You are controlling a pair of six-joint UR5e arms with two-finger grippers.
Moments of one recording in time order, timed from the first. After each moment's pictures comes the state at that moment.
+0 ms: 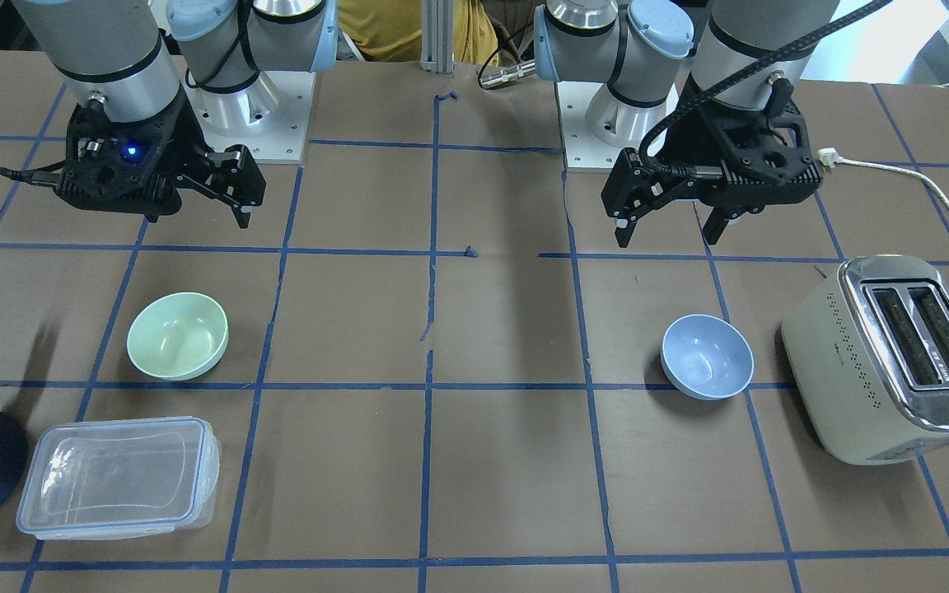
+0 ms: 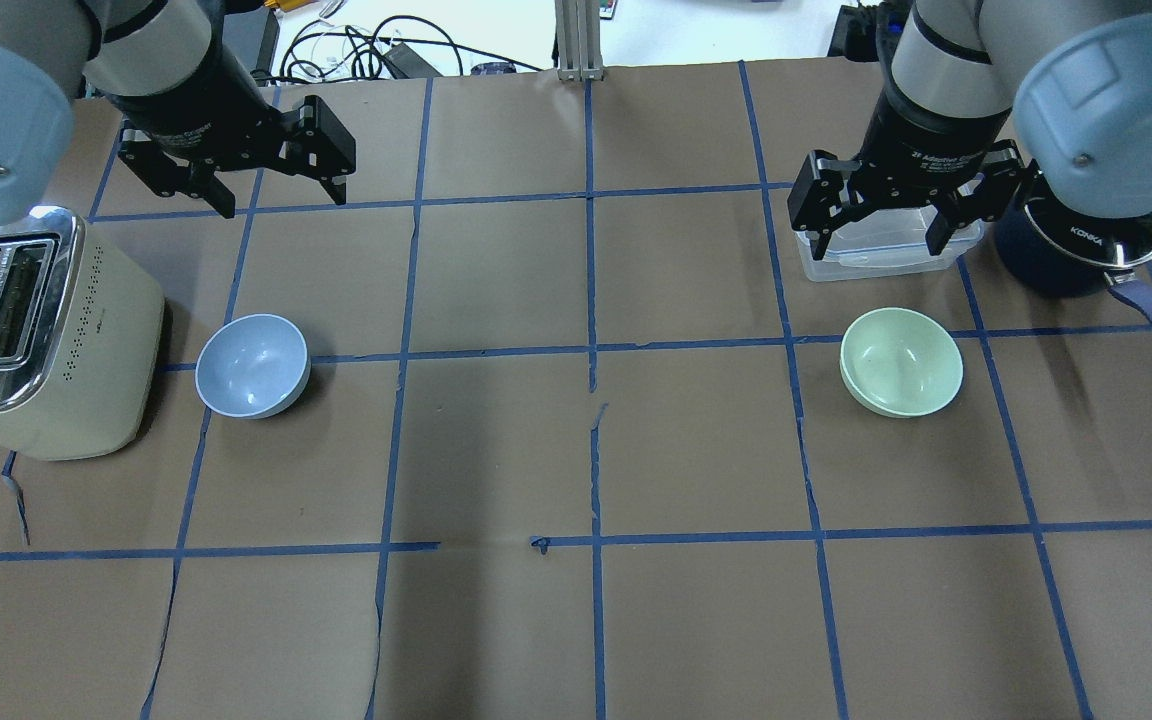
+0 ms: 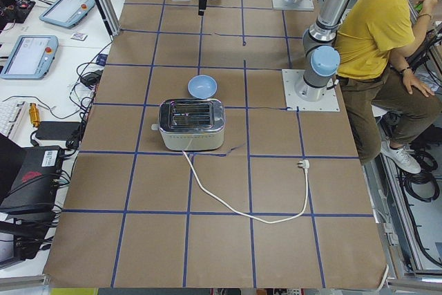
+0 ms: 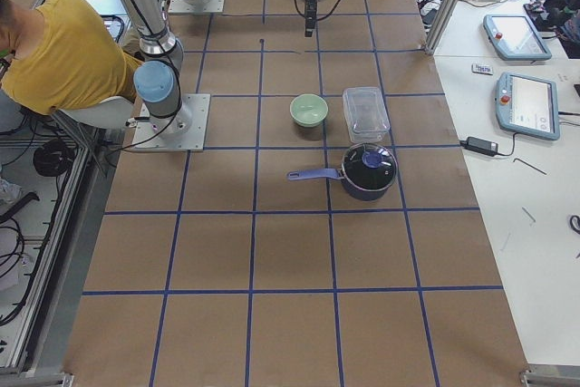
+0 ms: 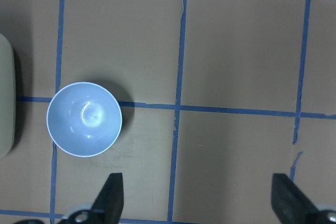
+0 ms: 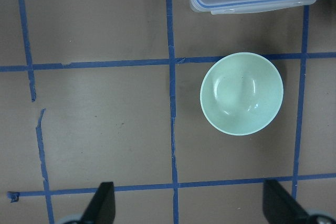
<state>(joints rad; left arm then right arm) -1.59 -1.59 -1.53 -1.49 1.61 -0.09 1.59 -1.56 1.60 -1.59 -1.61 0.06</state>
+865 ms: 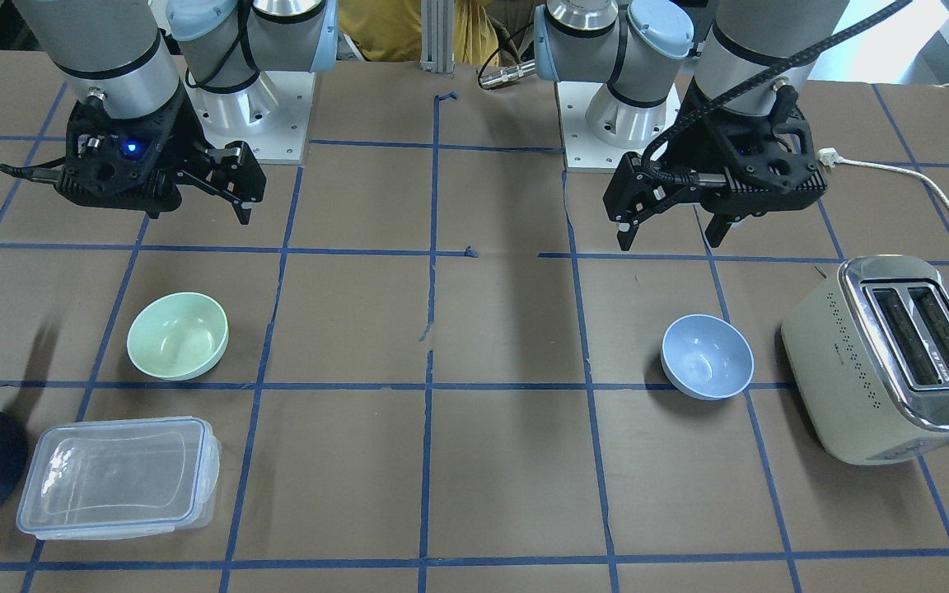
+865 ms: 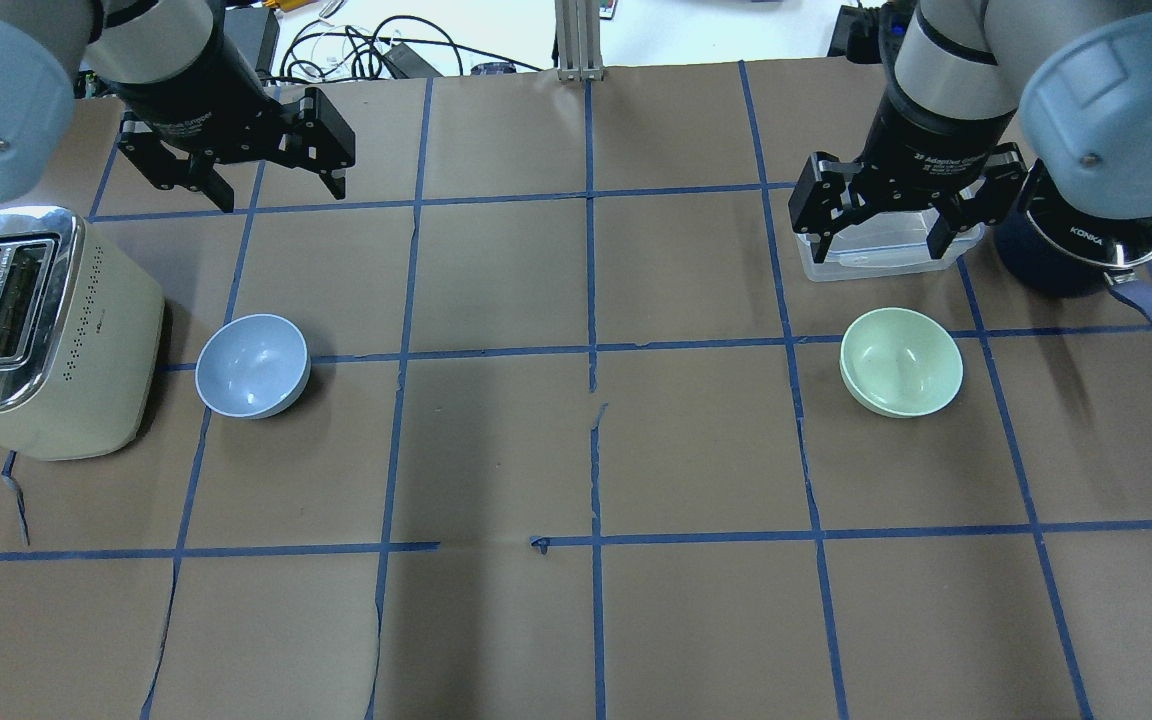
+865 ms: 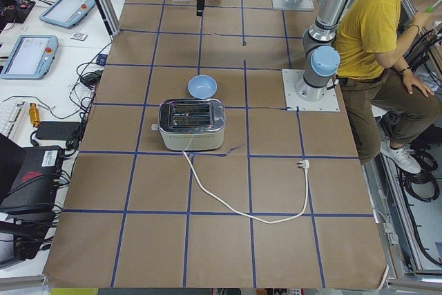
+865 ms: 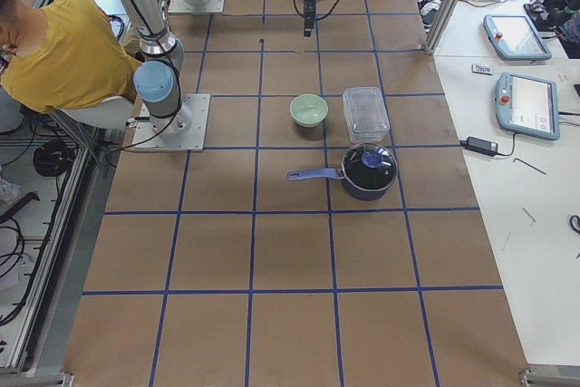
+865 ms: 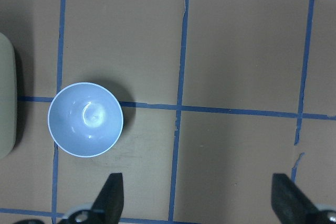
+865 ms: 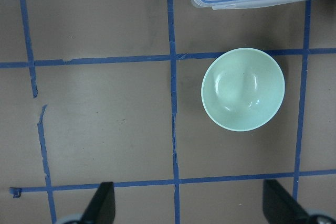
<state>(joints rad) -1.59 -1.62 -1.50 -1.53 1.61 -0.09 1.59 -1.57 1.60 -1.57 -1.60 0.06</state>
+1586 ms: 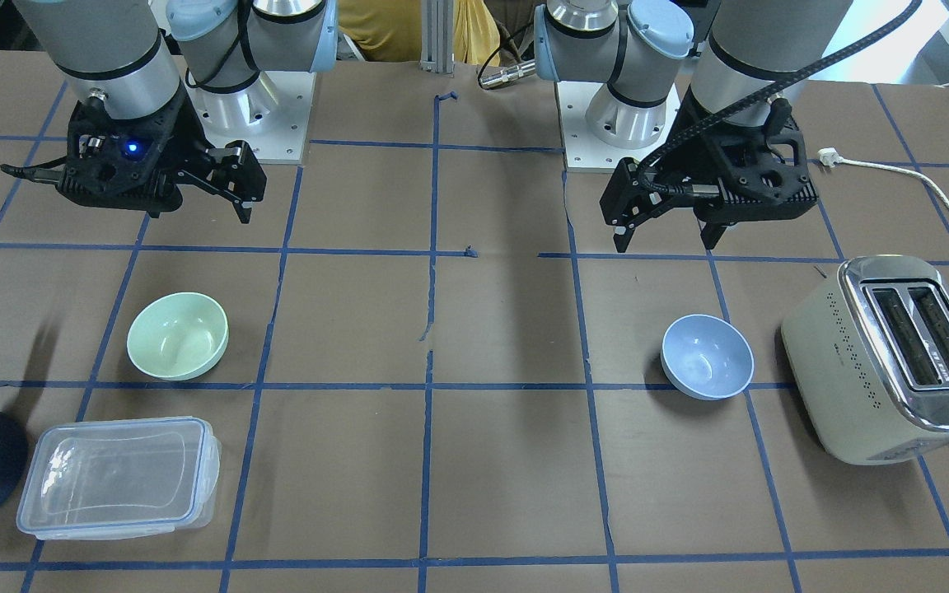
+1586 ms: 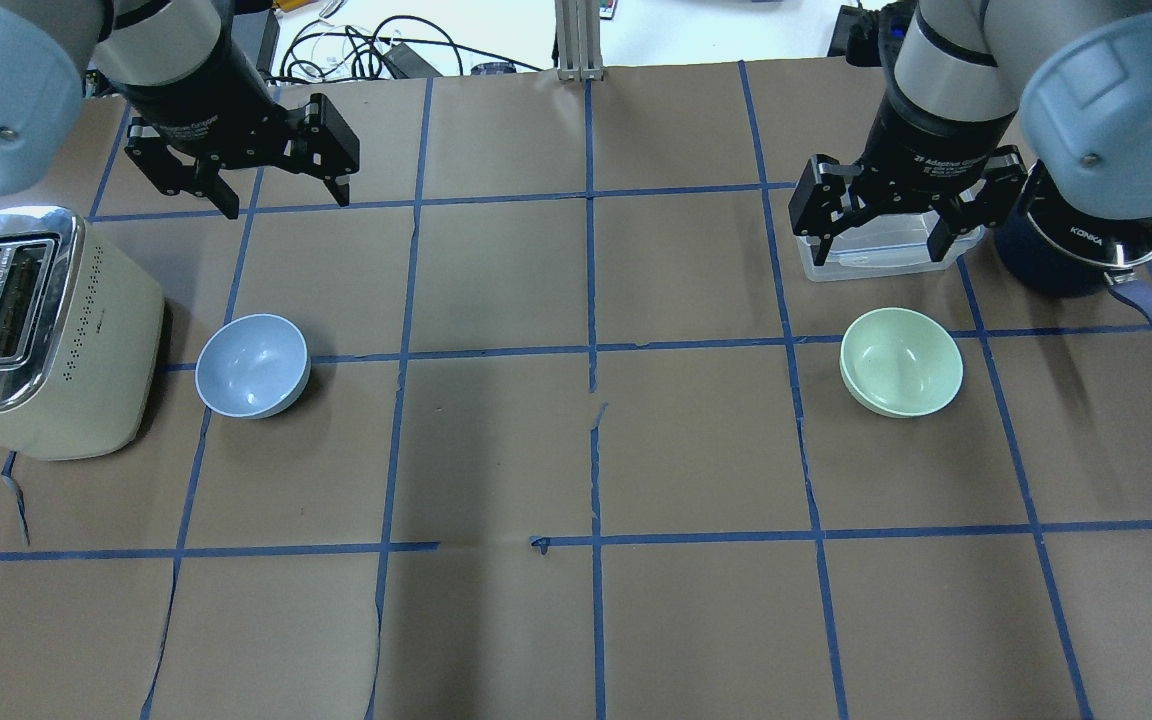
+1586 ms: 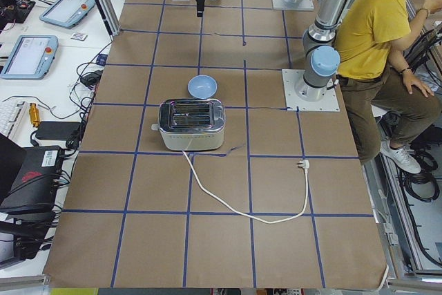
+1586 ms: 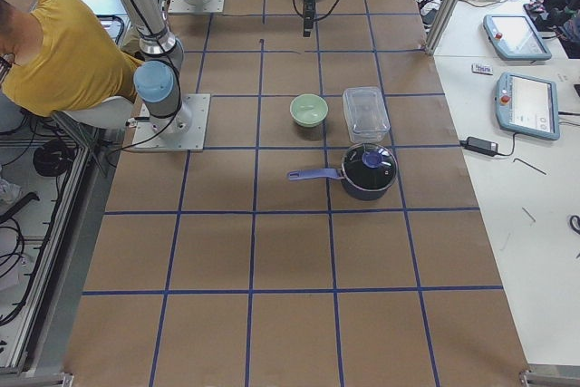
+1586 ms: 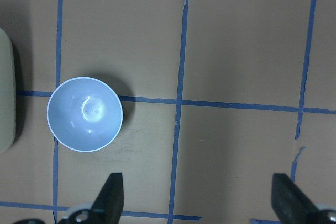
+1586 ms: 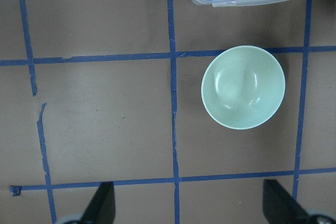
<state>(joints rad) -1.59 -1.63 -1.50 -1.54 1.61 -0.09 1.59 -1.57 1.61 -1.57 -1.60 0.06</state>
